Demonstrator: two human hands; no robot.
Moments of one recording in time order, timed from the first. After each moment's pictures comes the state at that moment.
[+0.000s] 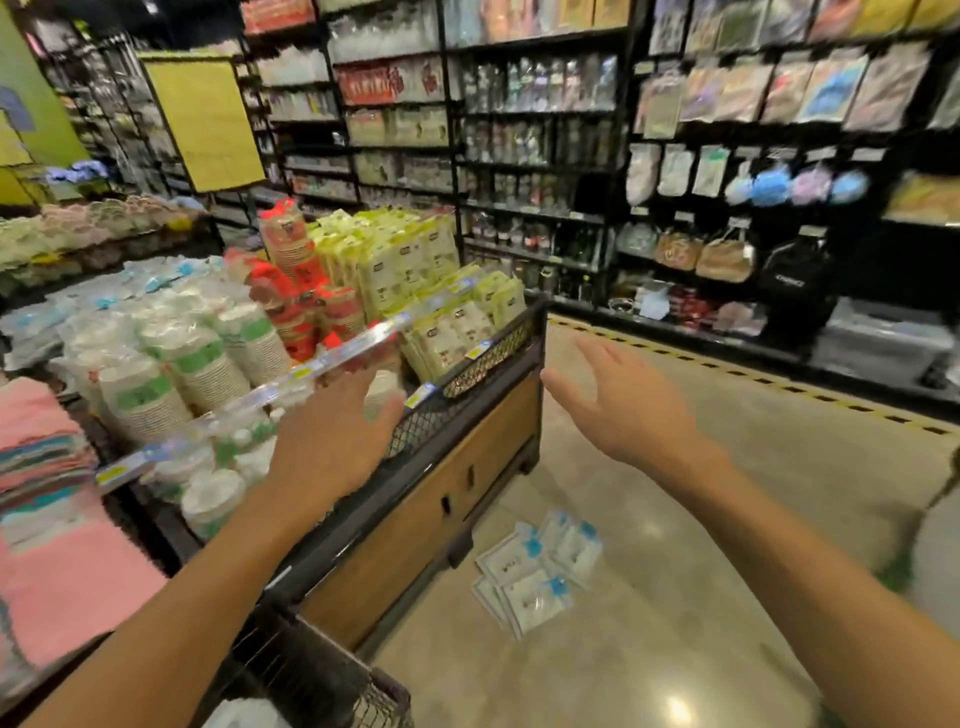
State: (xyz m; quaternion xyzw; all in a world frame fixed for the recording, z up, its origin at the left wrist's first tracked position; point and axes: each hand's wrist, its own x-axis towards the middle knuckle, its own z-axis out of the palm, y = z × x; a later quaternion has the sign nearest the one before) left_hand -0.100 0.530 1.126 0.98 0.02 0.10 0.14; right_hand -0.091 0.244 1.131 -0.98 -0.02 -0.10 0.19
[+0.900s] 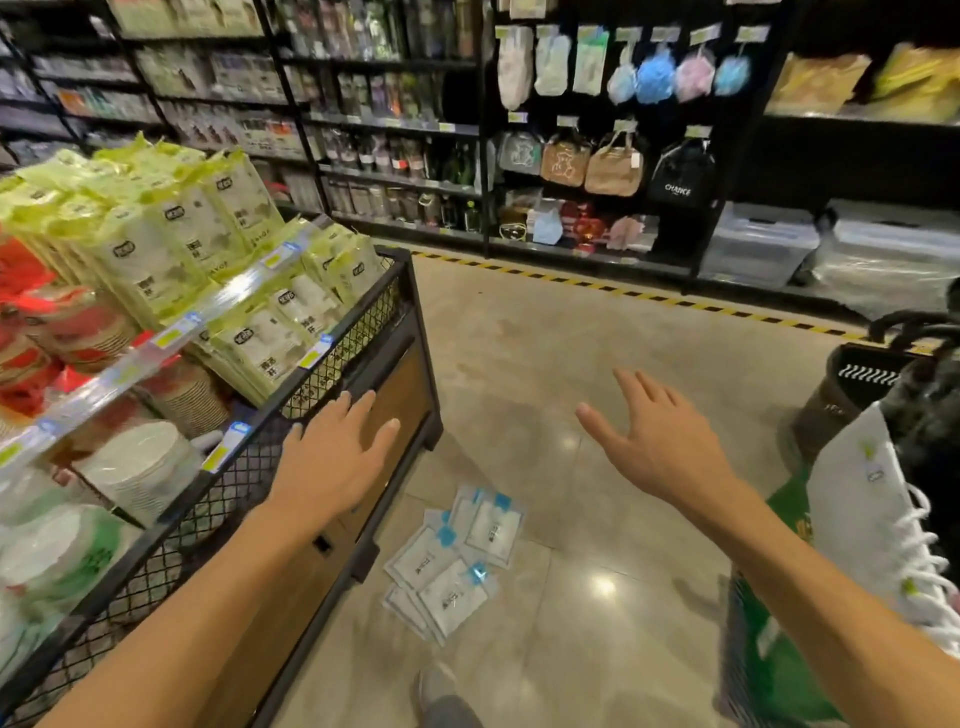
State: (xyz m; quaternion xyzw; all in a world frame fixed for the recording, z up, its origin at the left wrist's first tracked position) left_hand 0.188 0.335 0.979 0.99 -0.12 -0.04 0.11; right_hand 0.086 0.007 0.999 -0.97 0.16 0.00 0.16
